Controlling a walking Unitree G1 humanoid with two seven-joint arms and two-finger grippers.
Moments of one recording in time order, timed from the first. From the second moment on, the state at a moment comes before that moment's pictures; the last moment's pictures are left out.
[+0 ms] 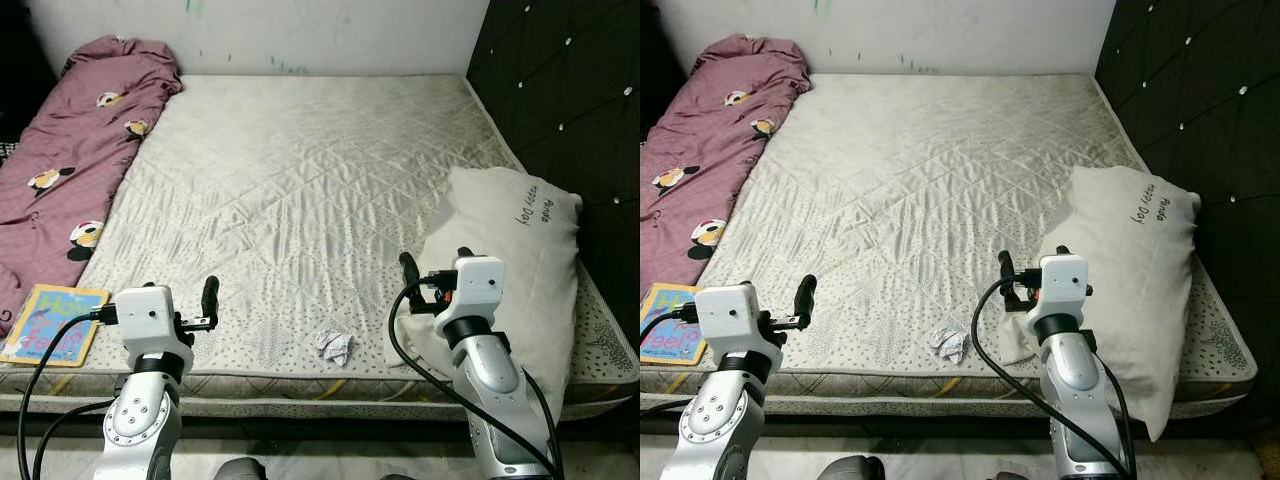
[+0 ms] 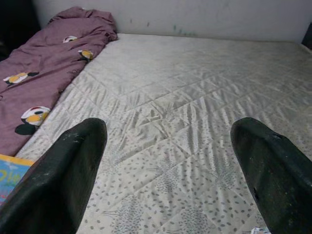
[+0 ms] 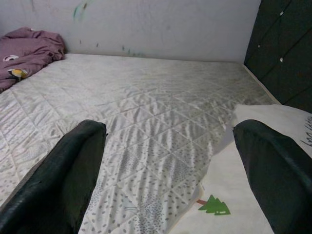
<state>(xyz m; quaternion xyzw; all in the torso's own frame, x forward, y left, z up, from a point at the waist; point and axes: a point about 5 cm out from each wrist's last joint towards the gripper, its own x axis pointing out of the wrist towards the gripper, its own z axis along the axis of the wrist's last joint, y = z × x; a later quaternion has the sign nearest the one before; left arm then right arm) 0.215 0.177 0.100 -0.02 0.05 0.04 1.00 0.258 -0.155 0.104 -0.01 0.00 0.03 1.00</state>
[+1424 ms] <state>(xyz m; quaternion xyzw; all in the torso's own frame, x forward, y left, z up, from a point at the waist) 0.213 0.178 0.091 -0.03 0.07 0.03 1.00 0.259 -0.146 0.103 -0.01 0.00 0.07 1.00</state>
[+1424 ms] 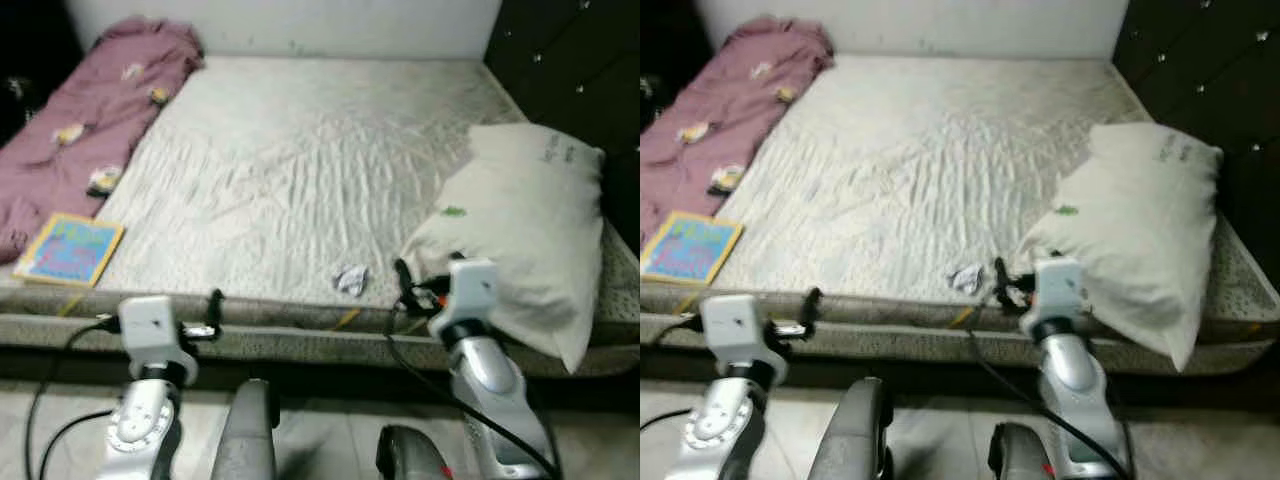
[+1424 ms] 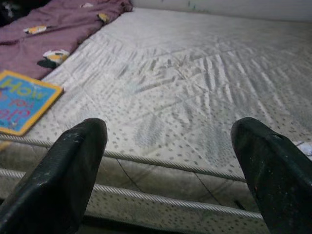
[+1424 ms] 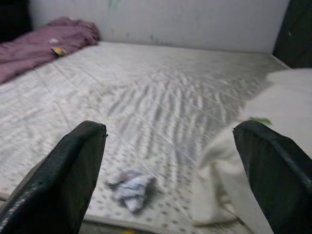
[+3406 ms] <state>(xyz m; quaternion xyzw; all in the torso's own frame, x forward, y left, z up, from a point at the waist) 0.199 0.183 0.102 -0.03 0.08 0.05 0.99 0.263 -0.122 0.101 0.02 0.05 0.17 0.98</state>
